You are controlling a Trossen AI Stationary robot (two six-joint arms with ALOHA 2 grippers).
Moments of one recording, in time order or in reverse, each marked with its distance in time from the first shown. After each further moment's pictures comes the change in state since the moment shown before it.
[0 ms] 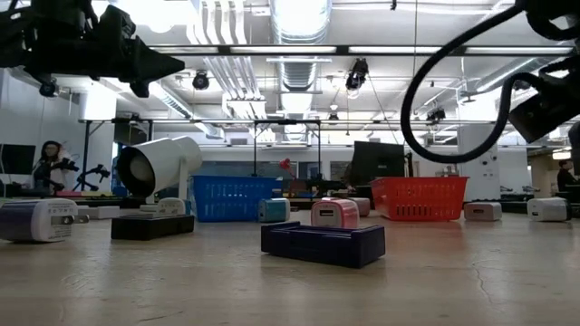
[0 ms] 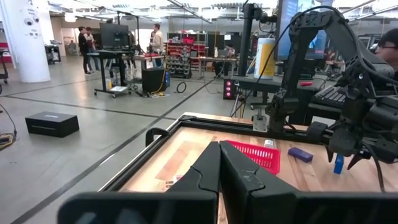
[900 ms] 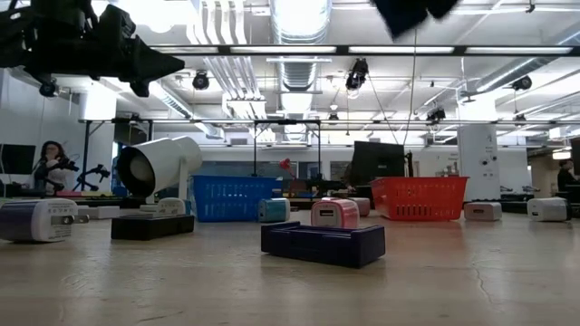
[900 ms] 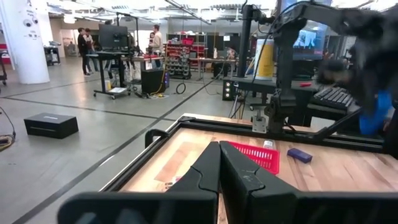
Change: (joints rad) left arm -0.001 0.000 0.000 0.004 0.003 0.000; right arm -0.079 -0.303 0.193 0.399 0.702 -0.781
